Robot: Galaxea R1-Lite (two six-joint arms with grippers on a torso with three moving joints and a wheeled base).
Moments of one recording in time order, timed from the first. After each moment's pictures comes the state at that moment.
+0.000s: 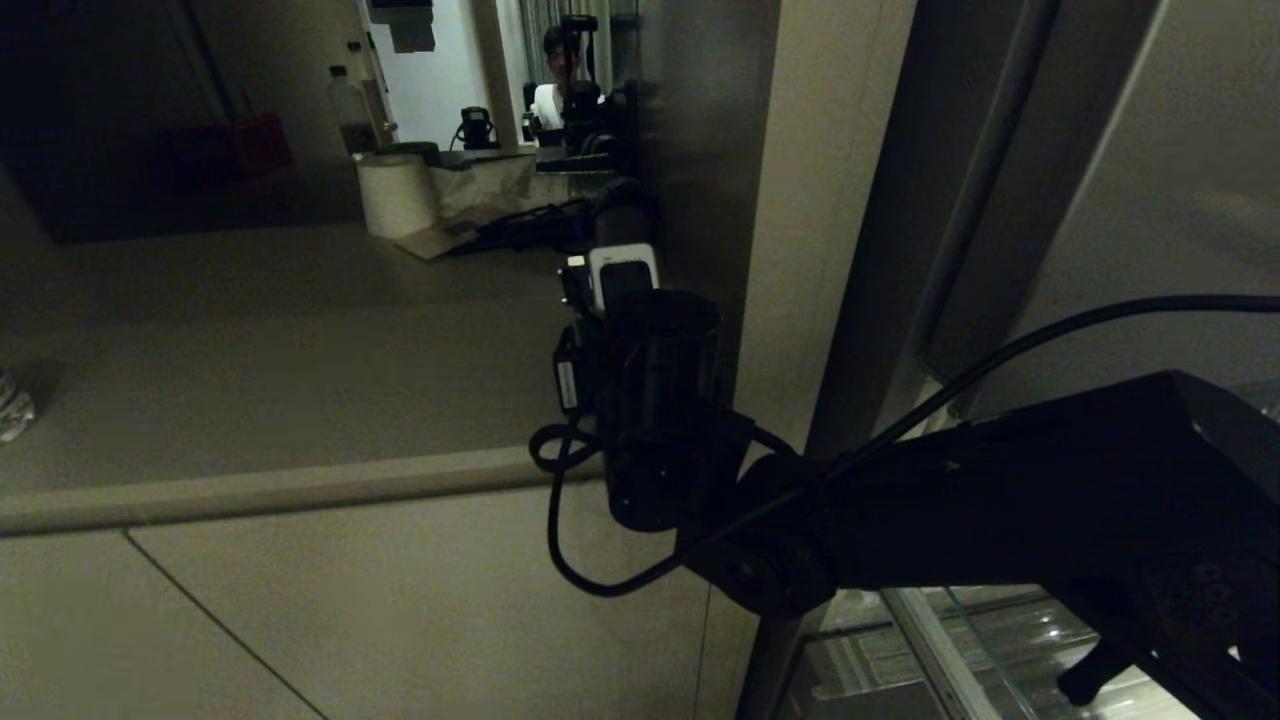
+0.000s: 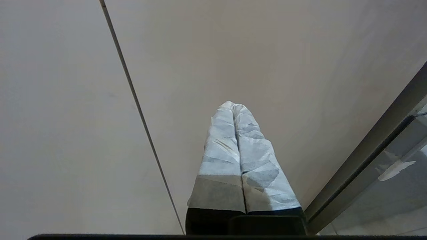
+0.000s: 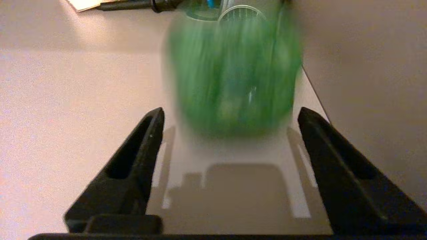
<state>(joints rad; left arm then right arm) 0.00 0.00 0.00 0.00 0.00 0.00 0.94 2.24 -1.59 -0.79 -0.76 -0.10</state>
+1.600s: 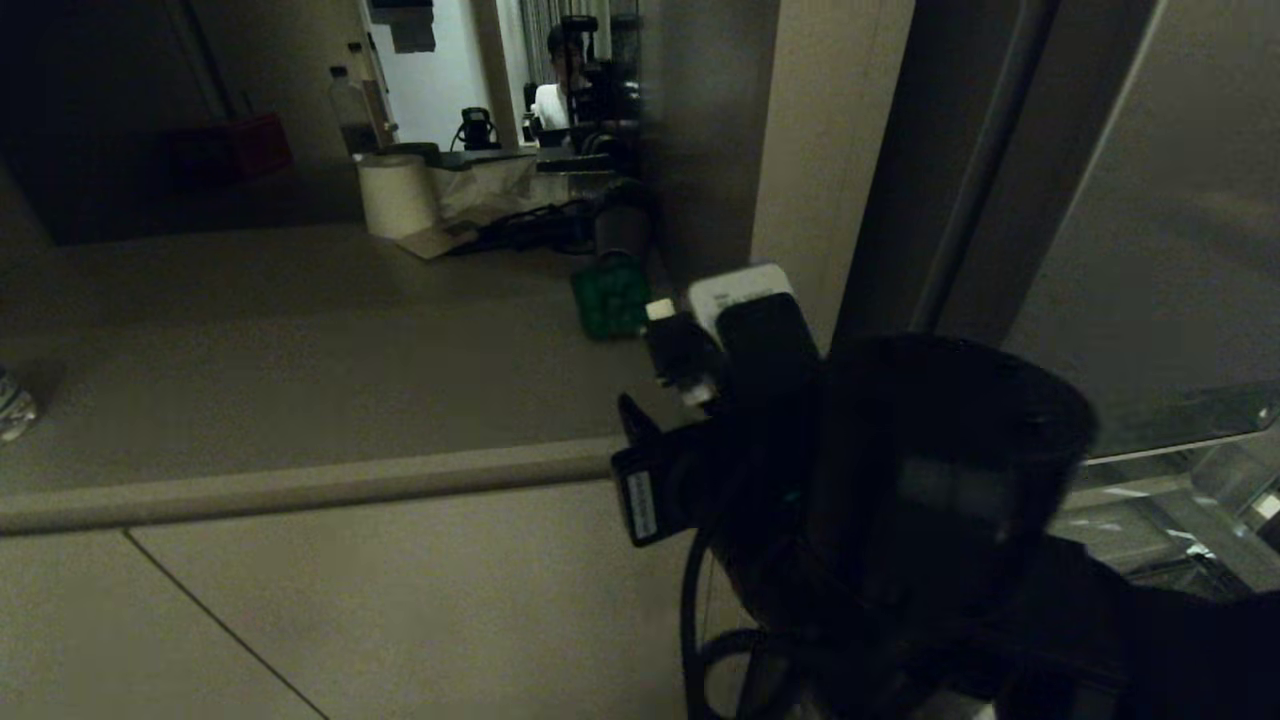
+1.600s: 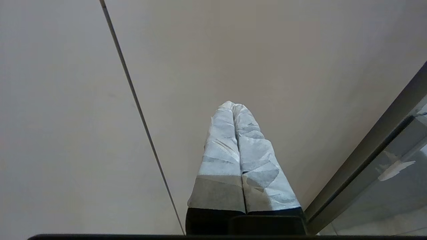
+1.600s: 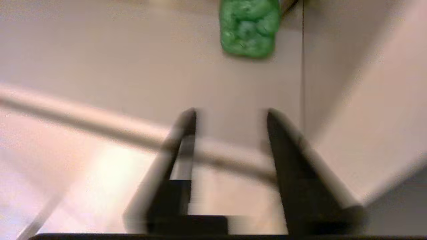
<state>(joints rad) 0.00 0.00 0.00 0.00 0.00 0.00 1.11 1.78 -1.00 -0.80 -0.72 -0.07</state>
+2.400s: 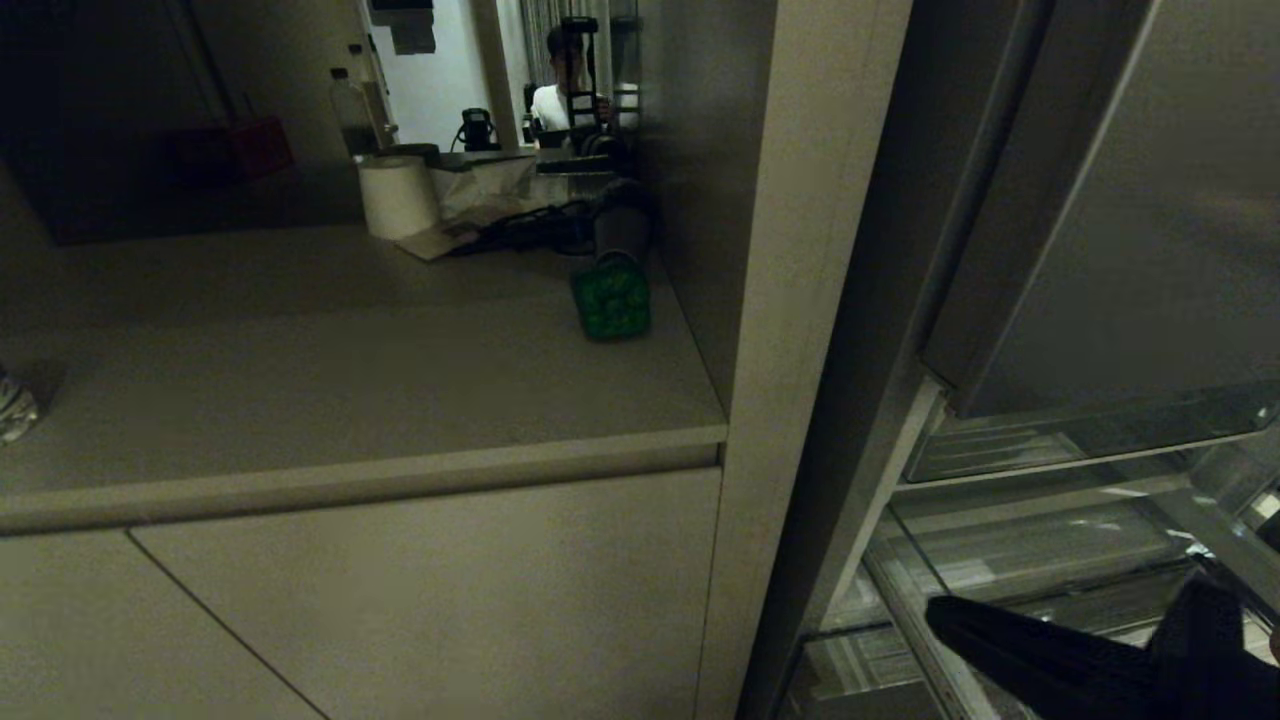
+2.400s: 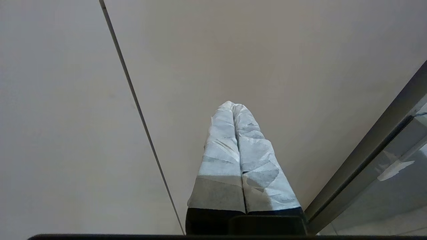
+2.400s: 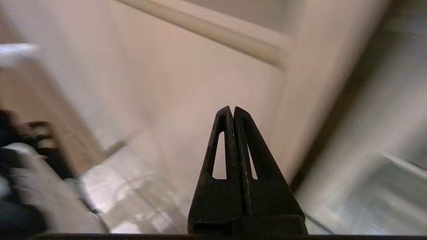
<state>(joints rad) 0.00 0.00 0.00 0.00 0.00 0.00 1.05 1.08 -0.34 -0.70 -0.26 -0.03</state>
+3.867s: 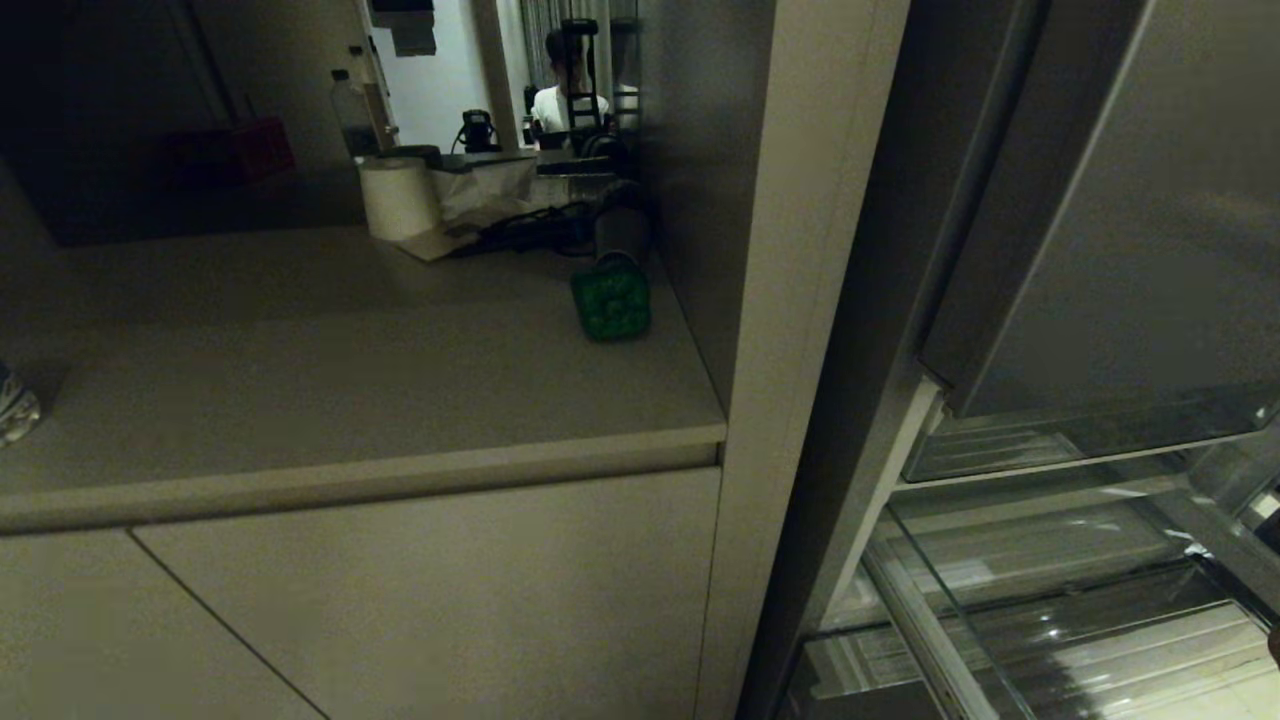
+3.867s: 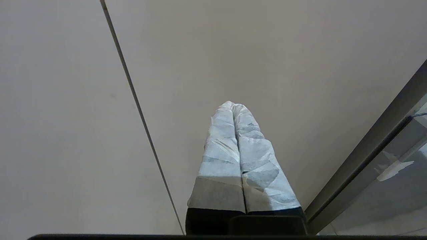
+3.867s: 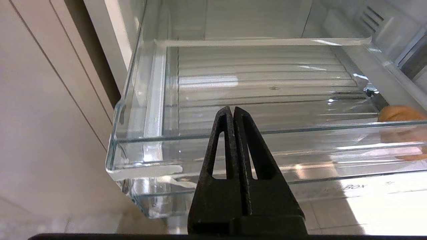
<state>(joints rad) 0.00 0.00 0.00 0.00 0.00 0.00 0.00 0.01 -0.04 0.09 0.02 -0.03</state>
